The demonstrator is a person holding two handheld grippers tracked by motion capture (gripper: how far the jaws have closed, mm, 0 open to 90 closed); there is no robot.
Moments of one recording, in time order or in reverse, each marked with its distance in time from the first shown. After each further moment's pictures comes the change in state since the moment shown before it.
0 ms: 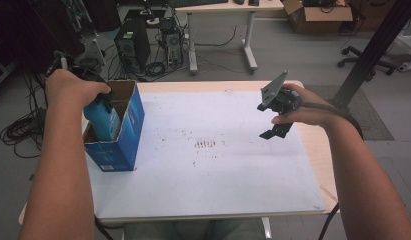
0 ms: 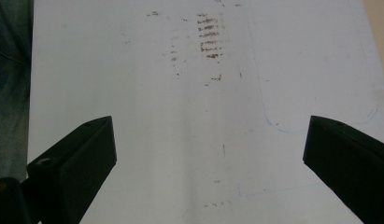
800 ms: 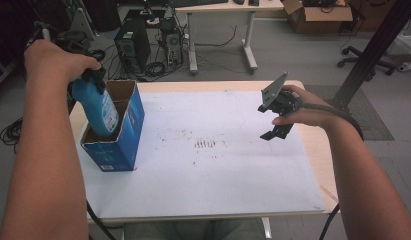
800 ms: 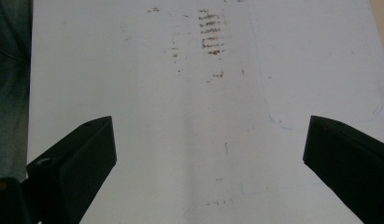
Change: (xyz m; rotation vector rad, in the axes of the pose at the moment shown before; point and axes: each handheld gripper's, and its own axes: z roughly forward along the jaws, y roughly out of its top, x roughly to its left) left arm 0.003 0.008 -0.063 -0.030 -0.002 -0.018; right arm 0.000 -0.003 0.003 0.003 0.005 0.002
